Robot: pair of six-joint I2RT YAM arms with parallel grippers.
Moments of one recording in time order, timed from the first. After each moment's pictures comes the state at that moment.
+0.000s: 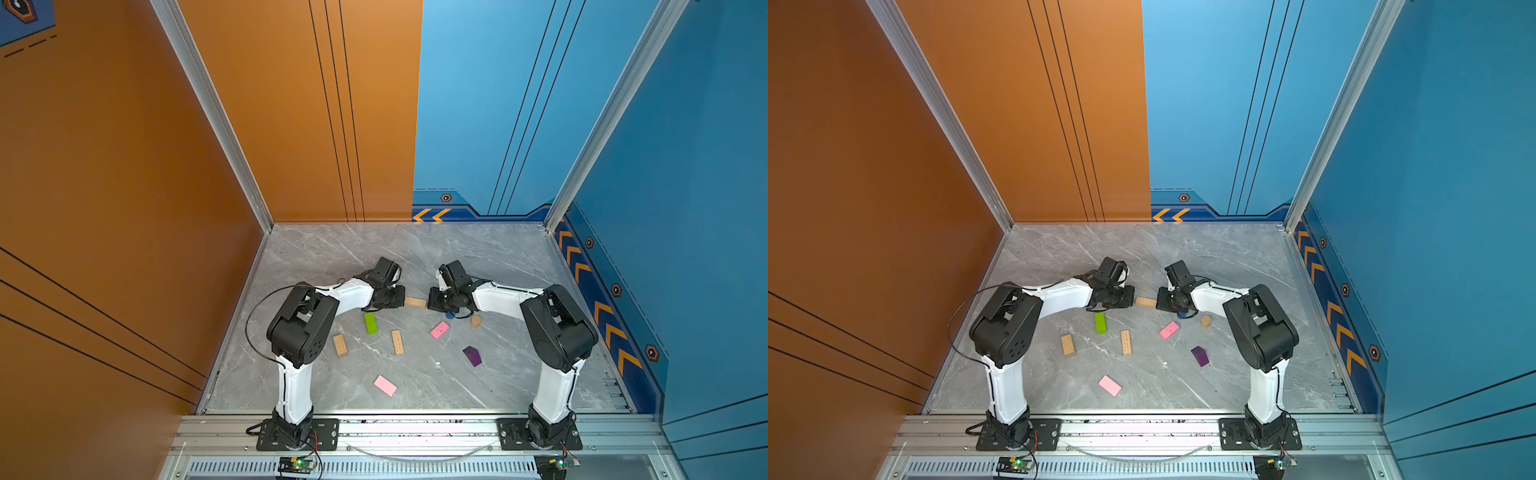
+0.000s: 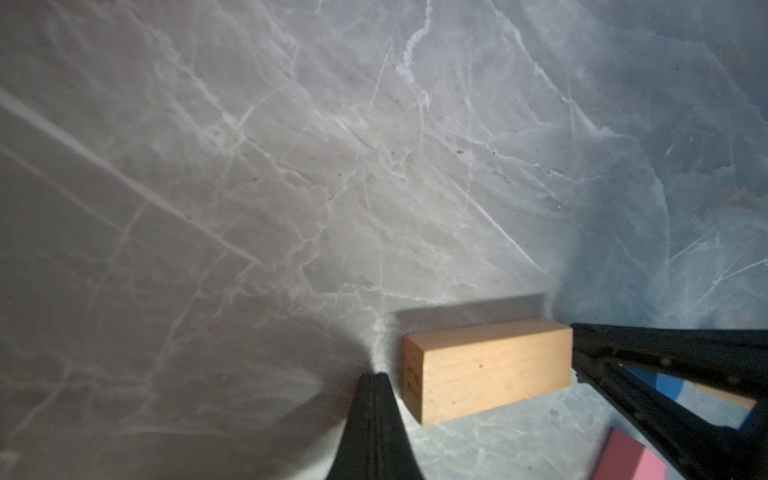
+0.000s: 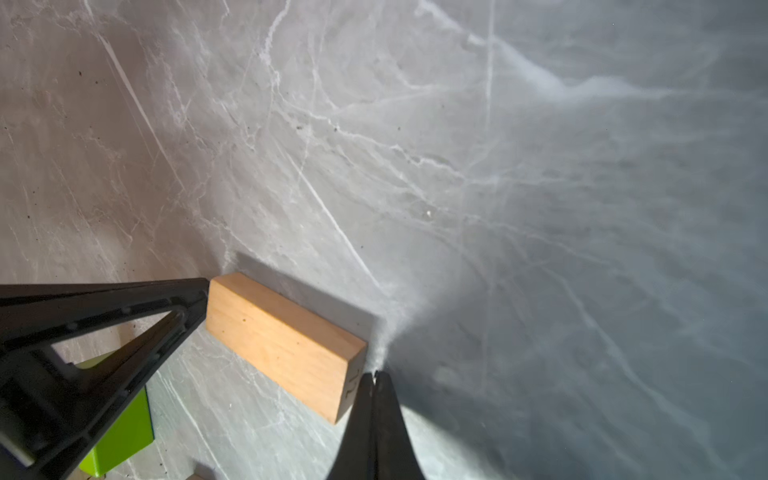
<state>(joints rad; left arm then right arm) -0.53 1.96 1.20 -0.25 0.16 -0.50 0.50 1.90 1.10 -0.21 -0.22 0.60</state>
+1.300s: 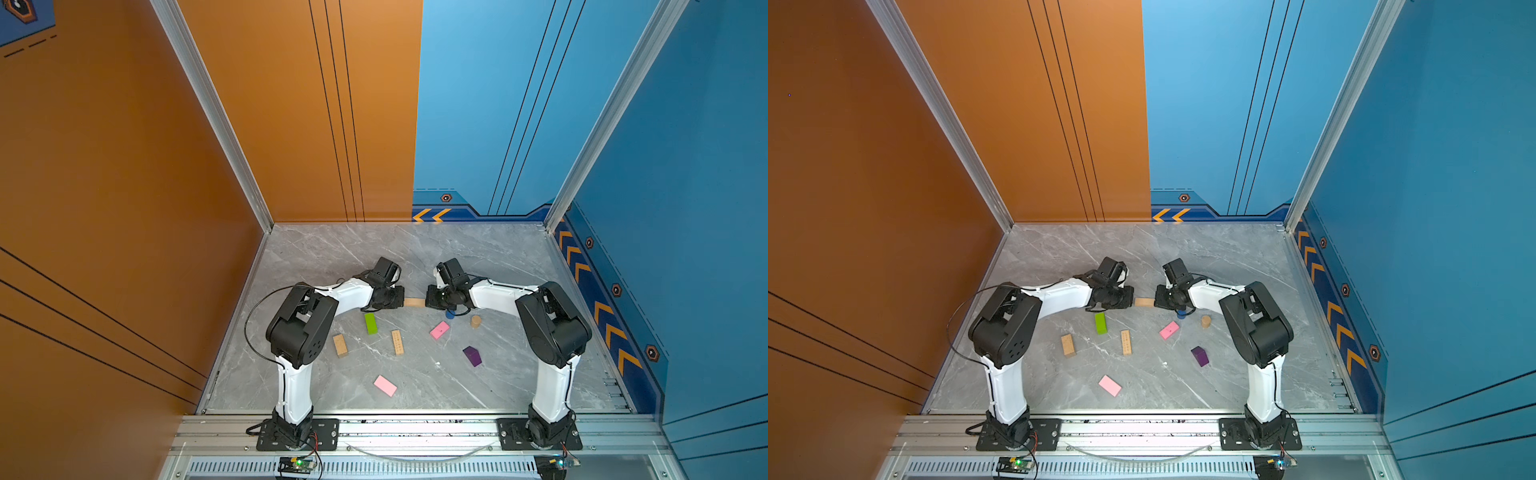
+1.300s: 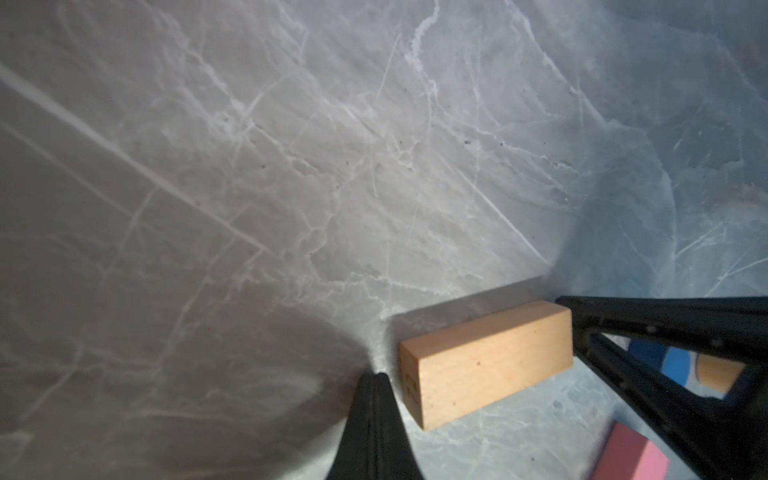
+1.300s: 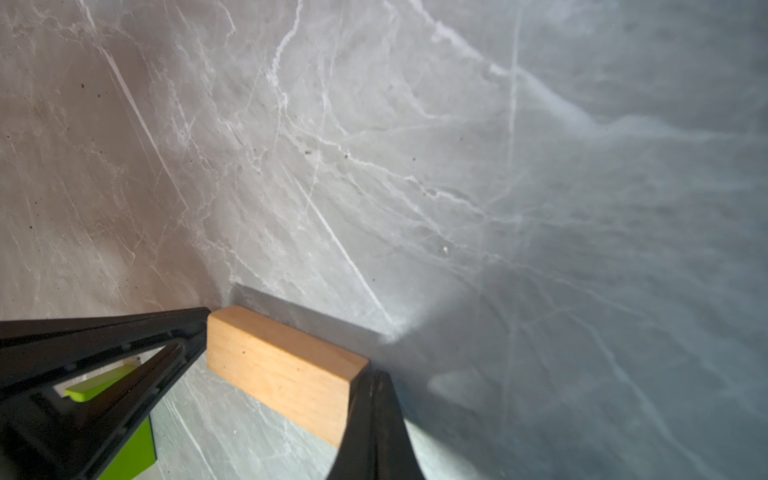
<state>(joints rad) -0.52 1.95 1.20 -0.27 0.16 -0.50 0.50 1.94 1.15 -0.21 -0.23 0.60</state>
